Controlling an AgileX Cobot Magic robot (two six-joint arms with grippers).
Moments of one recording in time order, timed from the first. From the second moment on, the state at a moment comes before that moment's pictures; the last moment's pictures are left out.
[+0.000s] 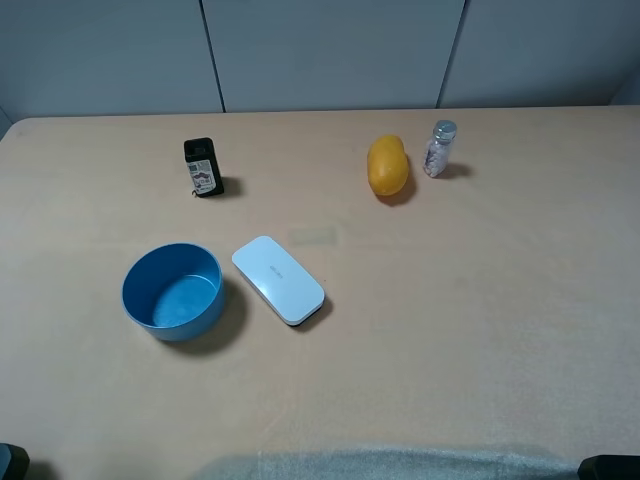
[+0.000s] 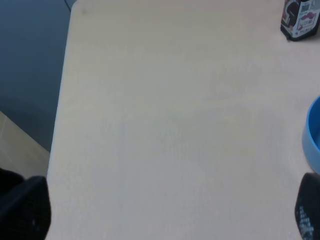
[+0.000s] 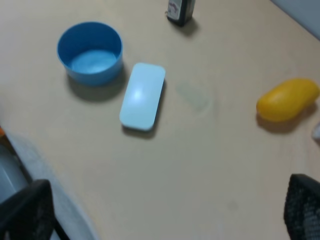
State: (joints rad) left arm -0.02 0.00 -0.49 0.15 1.05 0.07; right arm 0.90 0.73 -1.13 -0.01 1.22 -0.06
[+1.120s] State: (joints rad) left arm -0.02 0.00 -0.49 0.15 1.05 0.07; right arm 0.07 -0.01 -0.55 -0.01 1.08 -0.06
